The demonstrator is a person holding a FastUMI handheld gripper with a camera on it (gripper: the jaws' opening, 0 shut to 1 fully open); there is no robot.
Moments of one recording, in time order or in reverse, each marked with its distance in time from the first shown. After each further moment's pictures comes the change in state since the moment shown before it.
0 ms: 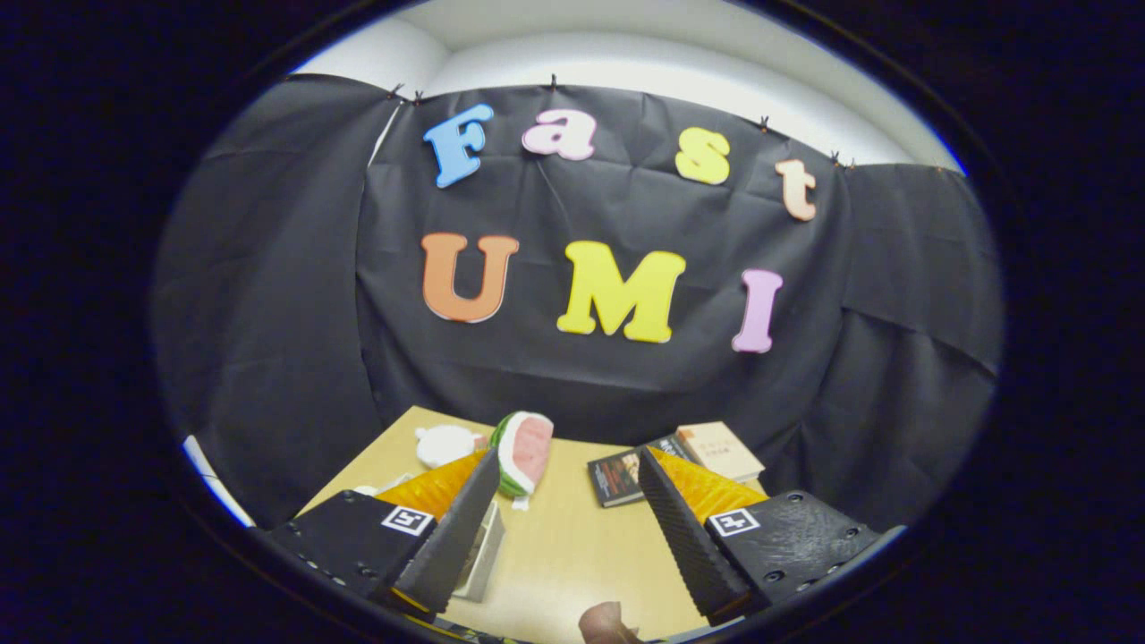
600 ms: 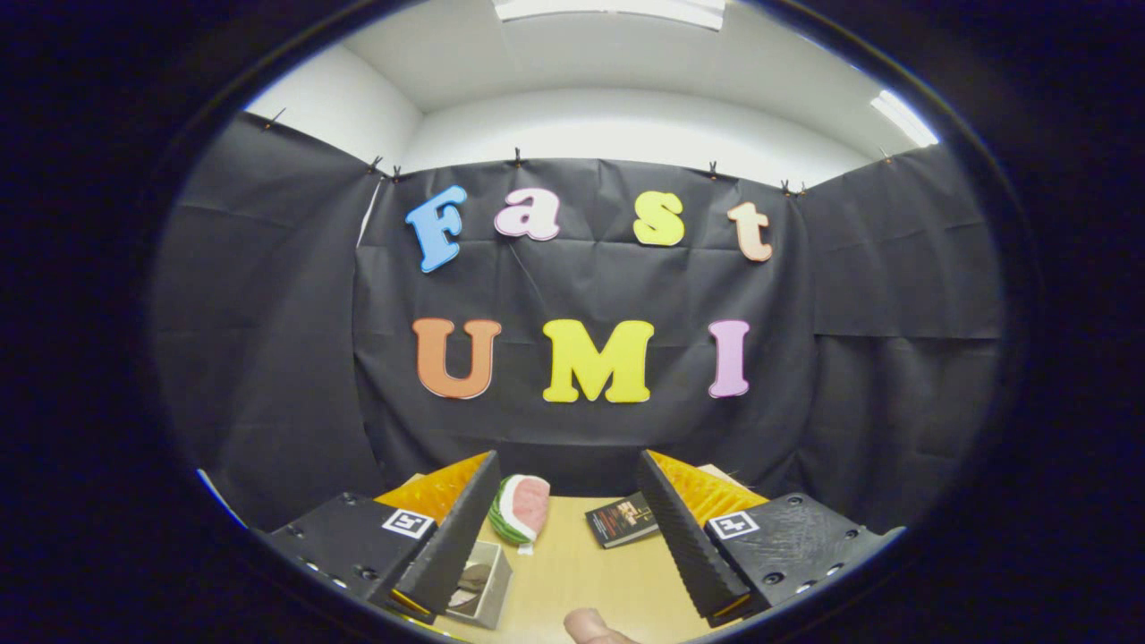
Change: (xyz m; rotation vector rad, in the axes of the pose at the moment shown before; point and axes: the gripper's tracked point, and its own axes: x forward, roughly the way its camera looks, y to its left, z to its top) arm -0.047 -0.021 0.025 0.118 -0.191 -0.006
